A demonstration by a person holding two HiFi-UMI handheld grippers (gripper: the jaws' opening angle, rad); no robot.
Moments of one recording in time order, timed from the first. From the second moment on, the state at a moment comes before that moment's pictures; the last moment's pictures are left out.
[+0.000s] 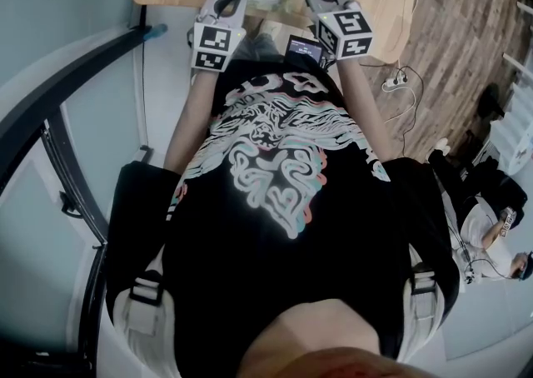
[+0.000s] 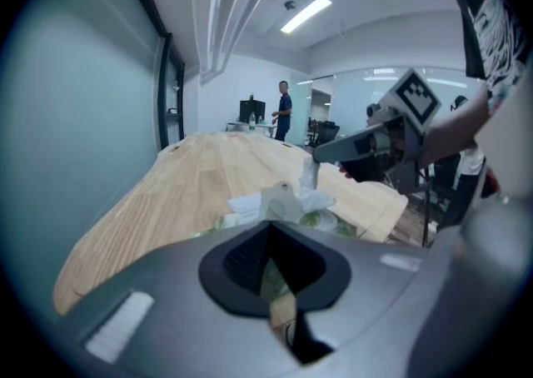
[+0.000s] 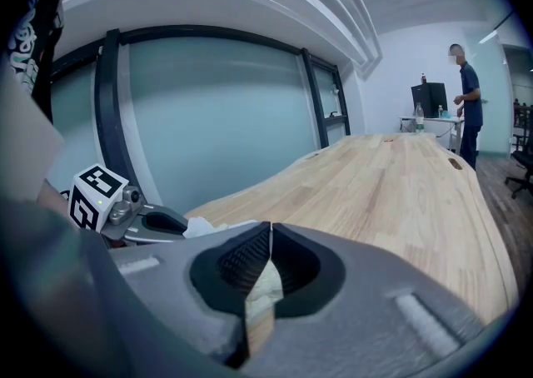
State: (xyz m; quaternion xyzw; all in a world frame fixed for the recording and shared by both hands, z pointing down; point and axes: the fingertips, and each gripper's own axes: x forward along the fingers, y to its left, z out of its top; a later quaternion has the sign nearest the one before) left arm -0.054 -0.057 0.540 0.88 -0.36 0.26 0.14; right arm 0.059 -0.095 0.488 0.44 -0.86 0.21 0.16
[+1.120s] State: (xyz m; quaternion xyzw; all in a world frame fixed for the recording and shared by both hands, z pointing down) left arm -0.009 -0.079 0.474 0.92 -0.32 0.24 0.02; right arm 0.101 -0.099 0.472 0.49 -0.84 0.20 0.14
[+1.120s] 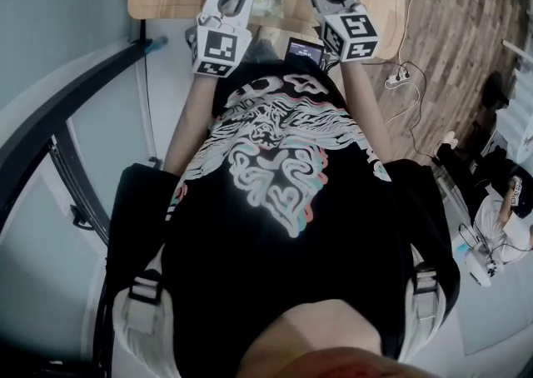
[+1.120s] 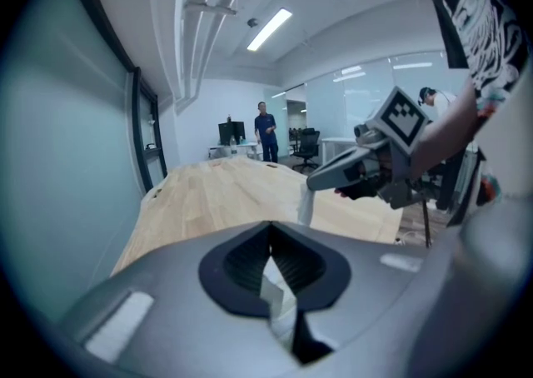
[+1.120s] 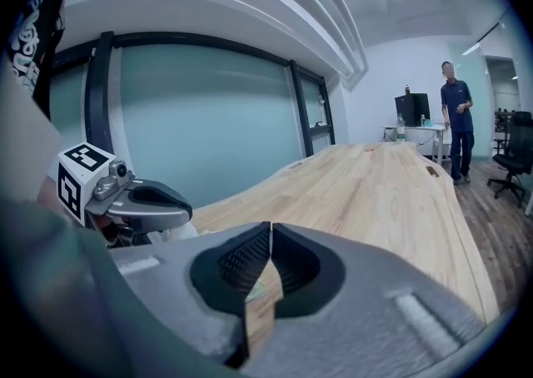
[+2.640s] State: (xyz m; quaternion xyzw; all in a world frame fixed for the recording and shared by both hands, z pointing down) left arm 0.035 -0.082 0.468 0.93 -0.27 0.24 0.01; right arm 0.158 -0.068 0.521 0.55 -0.77 0.22 0.22
